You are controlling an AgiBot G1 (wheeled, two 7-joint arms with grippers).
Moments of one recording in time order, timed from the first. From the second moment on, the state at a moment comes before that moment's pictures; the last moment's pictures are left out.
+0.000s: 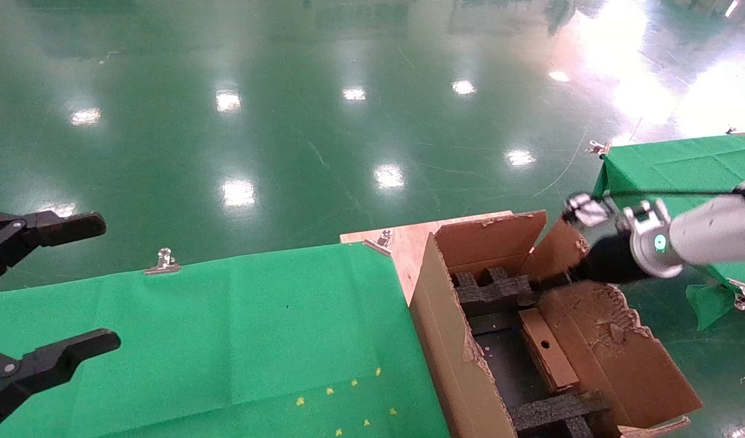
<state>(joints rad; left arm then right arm) -1.07 0.56 0.35 -1.22 0.64 1.43 -0.13 1.87 -0.68 -1.91 0.56 -0.97 -0.88 0.84</state>
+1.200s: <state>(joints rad) -1.07 0.56 0.35 -1.22 0.64 1.43 -0.13 1.88 -0.54 -1.55 0.90 -0.59 -1.22 0.60</state>
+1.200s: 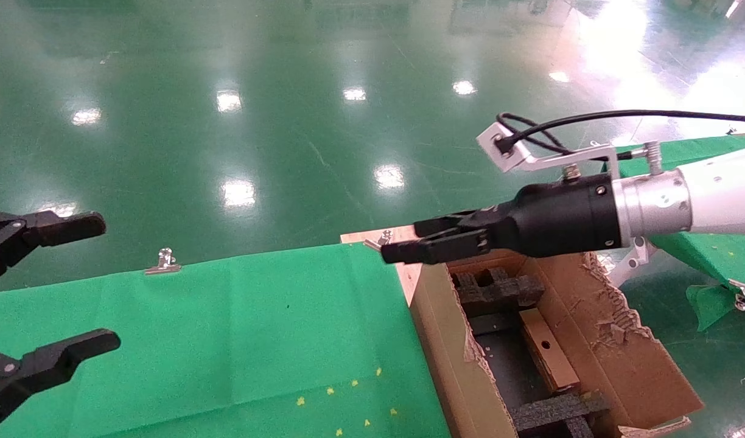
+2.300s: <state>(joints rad) -1.07 0.56 0.35 -1.22 0.64 1.43 -0.13 1.39 -0.58 -0.77 1.13 -0.68 -1.39 0.35</state>
